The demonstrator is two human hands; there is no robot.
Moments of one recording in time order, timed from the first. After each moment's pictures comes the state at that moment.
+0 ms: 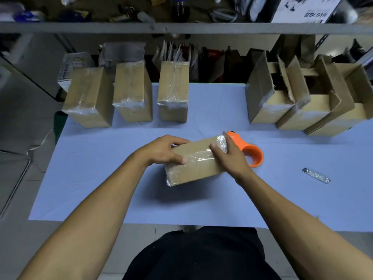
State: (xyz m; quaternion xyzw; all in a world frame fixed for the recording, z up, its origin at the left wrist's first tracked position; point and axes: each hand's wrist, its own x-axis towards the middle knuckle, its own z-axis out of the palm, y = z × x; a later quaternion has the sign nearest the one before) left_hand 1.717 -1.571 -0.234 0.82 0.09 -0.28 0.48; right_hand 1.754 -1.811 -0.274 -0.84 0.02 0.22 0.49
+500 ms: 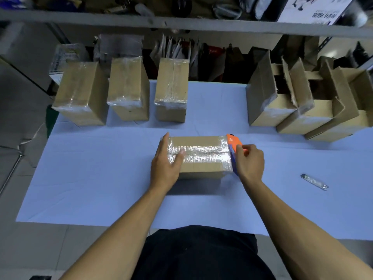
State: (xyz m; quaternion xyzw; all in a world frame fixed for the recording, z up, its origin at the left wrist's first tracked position) left_hand 1.683 -1.627 -0.285 0.82 0.26 0.05 0.50; right_hand 1.777 -1.840 -0.295 -0.91 0.15 0.06 0.37
